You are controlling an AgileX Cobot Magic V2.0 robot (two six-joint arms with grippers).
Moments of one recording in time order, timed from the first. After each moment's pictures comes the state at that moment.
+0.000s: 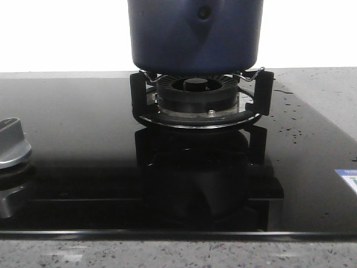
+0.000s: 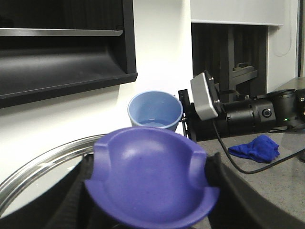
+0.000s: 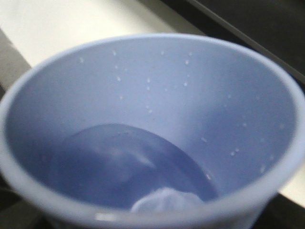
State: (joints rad) left arm -0.18 0.74 -0.84 -1.63 0.71 1.57; right arm 0.25 1.33 -1.10 -1.20 -0.29 0.54
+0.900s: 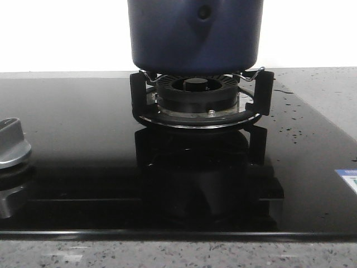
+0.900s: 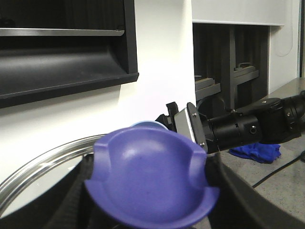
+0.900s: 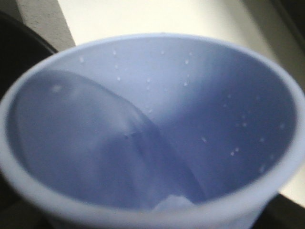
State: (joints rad) left arm -0.18 0.74 -0.84 -1.63 0.70 1.57; right arm 0.27 1.41 -1.14 -1.52 -0.19 0.54
